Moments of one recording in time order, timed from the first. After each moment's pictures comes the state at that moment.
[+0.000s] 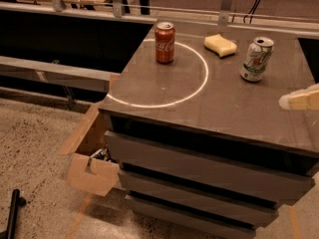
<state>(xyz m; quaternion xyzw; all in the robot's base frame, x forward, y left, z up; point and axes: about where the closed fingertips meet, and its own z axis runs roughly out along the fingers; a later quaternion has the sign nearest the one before) 0.507 -0.326 0.943 -0.28 0.81 0.08 0.51</state>
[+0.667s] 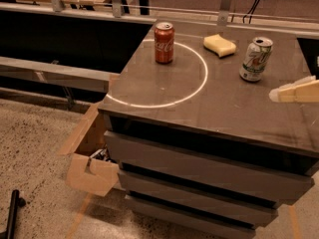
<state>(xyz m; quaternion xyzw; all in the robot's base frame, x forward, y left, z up) 0.552 -0.332 0.922 -0.28 0.81 0.10 0.51</state>
